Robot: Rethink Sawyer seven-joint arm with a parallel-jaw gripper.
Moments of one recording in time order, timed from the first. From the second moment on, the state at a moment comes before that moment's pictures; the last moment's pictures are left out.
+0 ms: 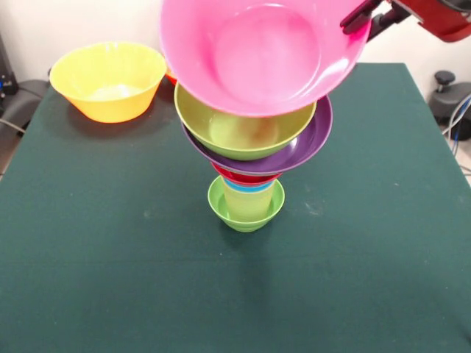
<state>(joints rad) -0.01 0.07 -0.96 0.09 0.53 2.01 1.92</state>
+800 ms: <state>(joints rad) -0.02 0.11 -0.98 0.08 0.54 2.01 1.92</state>
